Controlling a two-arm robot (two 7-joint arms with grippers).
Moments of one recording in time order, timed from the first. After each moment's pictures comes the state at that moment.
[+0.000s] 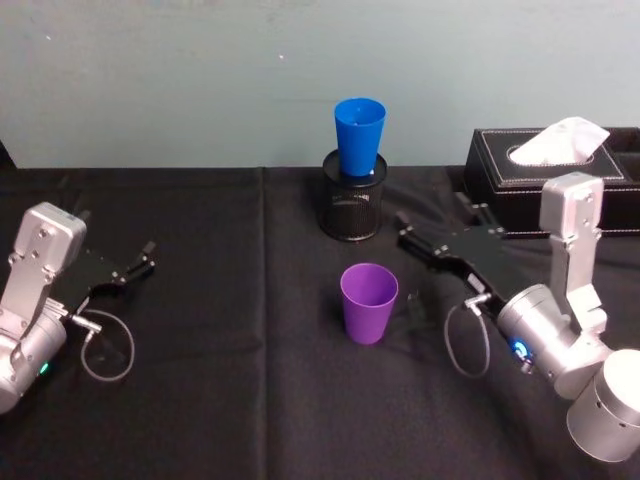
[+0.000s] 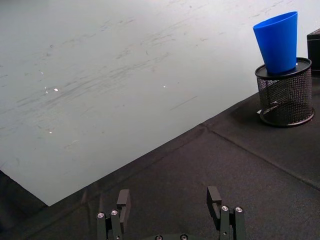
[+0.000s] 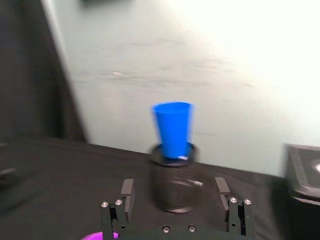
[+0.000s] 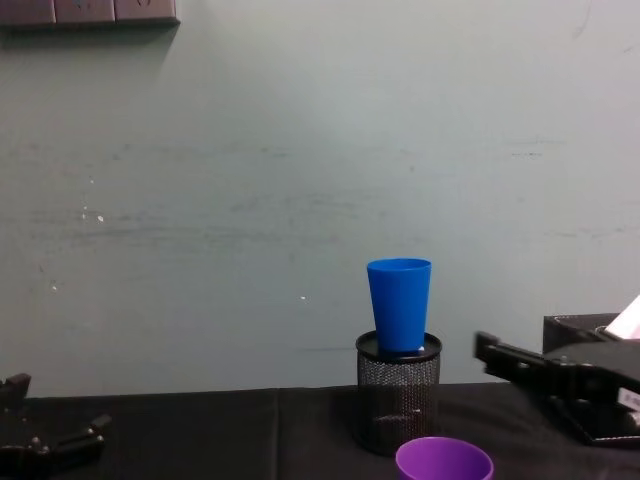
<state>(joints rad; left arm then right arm) -0.20 0.60 0.45 -1.41 -0.25 -0.12 0.03 0.15 0.30 -0.27 -1.50 0.34 -0.06 0.21</state>
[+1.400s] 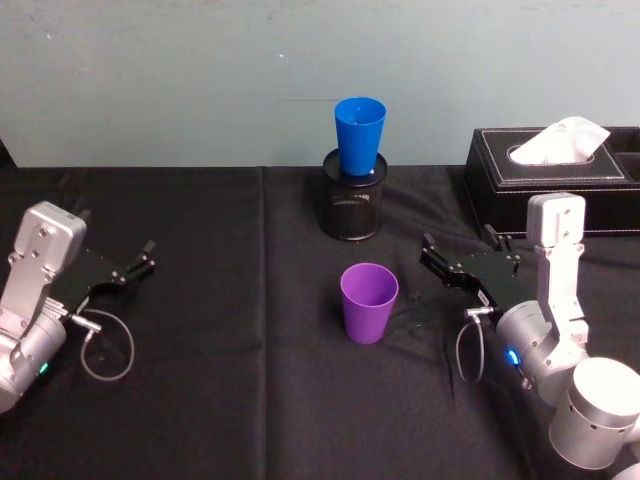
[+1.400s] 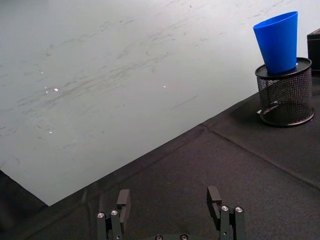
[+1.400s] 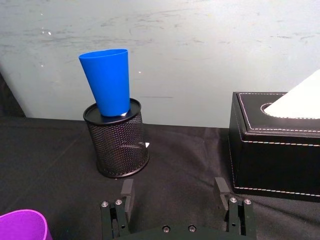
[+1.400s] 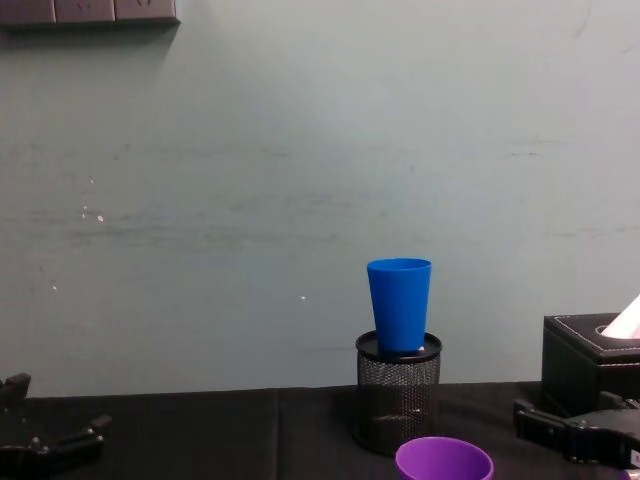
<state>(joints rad) -0.20 0.60 0.45 -1.41 -0.25 -0.12 0.03 0.17 0.21 -0.23 -1.36 0.23 0.00 0.06</state>
